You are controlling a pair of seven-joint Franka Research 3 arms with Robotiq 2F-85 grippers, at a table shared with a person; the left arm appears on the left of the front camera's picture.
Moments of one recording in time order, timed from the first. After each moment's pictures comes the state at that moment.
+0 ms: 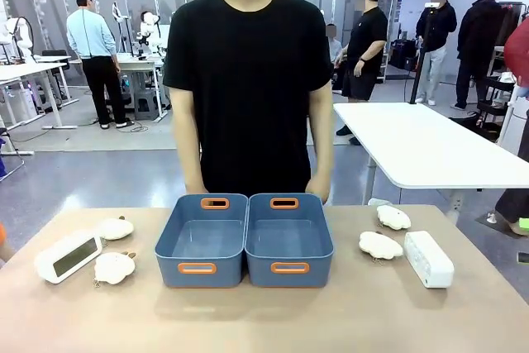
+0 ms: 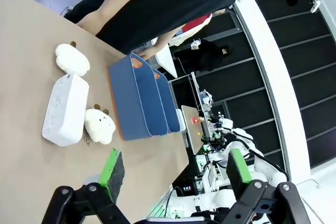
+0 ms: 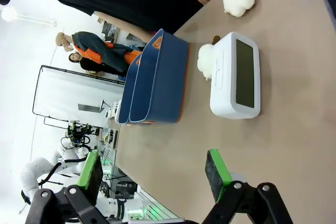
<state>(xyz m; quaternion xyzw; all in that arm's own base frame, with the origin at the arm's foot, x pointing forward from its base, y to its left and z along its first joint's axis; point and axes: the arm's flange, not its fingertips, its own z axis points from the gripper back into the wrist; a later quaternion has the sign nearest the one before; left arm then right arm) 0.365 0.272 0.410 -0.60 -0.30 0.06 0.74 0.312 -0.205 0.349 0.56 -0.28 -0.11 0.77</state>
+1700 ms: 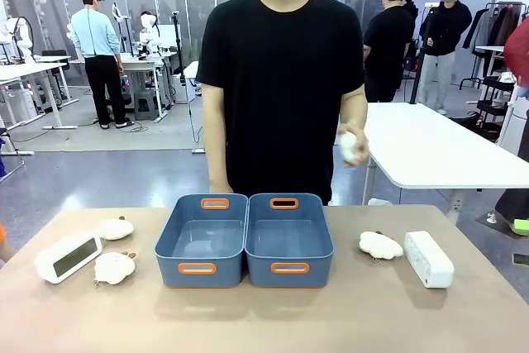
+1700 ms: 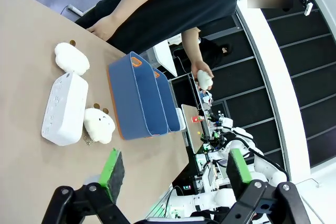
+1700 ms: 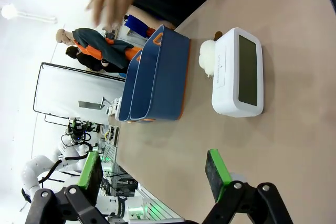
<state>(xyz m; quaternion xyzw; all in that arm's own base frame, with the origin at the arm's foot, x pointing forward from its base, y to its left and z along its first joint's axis) 0.366 0.271 0.410 -0.60 -0.30 0.06 0.74 0.313 -0.202 0.348 0.57 -0.27 -0.11 0.77</state>
